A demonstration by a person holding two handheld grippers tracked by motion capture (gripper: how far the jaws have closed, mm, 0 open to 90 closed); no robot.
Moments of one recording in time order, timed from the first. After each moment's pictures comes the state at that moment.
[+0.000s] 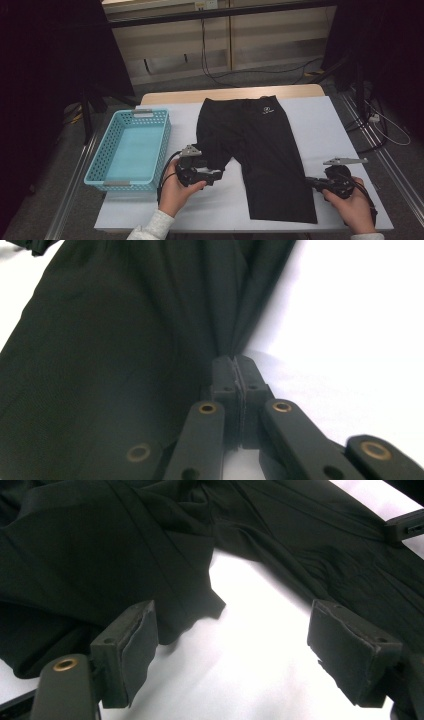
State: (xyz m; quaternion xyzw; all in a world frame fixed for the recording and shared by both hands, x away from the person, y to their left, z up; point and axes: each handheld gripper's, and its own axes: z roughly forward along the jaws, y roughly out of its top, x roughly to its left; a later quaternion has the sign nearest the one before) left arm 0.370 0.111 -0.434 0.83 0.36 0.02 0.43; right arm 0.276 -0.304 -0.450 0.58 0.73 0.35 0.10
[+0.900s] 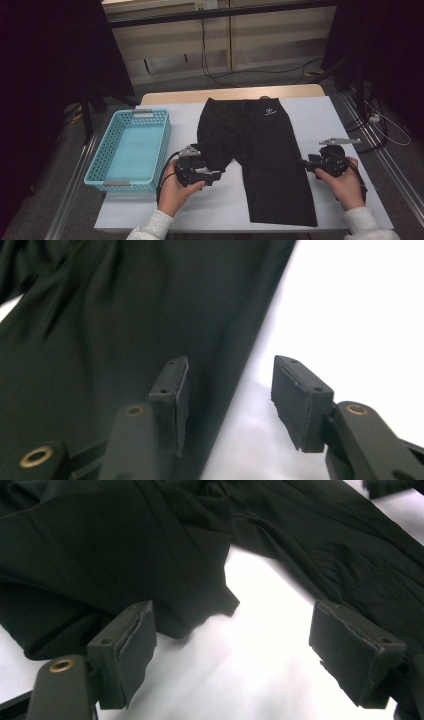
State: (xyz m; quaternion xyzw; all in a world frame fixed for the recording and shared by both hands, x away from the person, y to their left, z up) left arm 0.372 0.114 -0.438 0.83 0.36 0.02 0.42; right arm 0.334 -0.311 -0.444 0.57 0.72 0.36 0.16
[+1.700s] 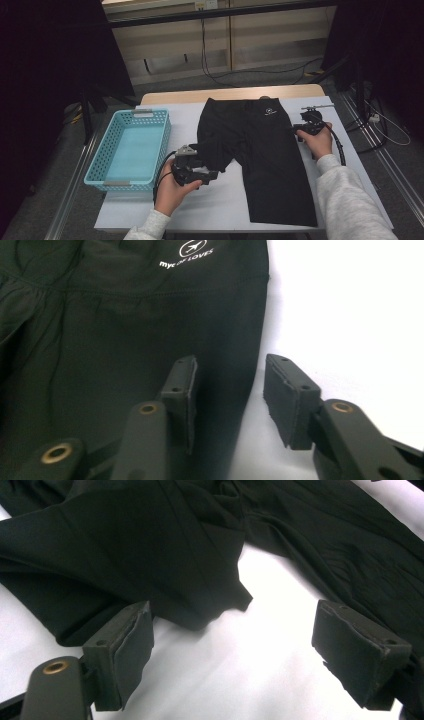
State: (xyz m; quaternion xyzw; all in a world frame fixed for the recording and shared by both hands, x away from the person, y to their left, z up) left arm 0.374 0.122 -0.437 0.83 0.37 0.02 0.42; right arm 0.466 -0.309 -0.458 0.62 0.69 0.36 0.15
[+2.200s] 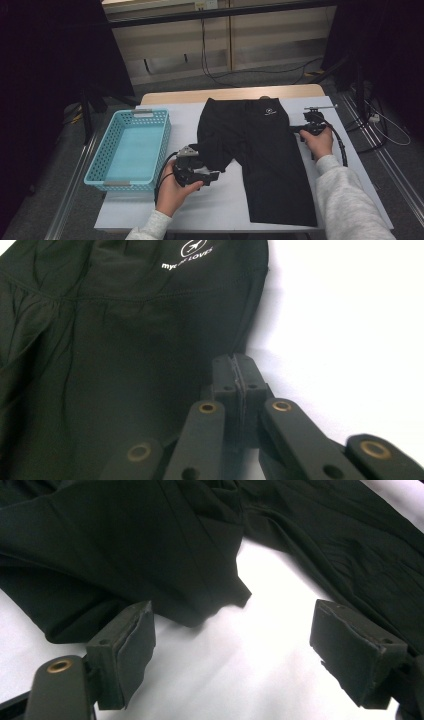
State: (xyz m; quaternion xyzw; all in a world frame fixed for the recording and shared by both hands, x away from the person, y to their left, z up) left arm 0.373 0.120 -0.438 0.83 0.37 0.02 0.41; right arm 0.466 -0.317 -0.463 0.63 0.67 0.38 0.11
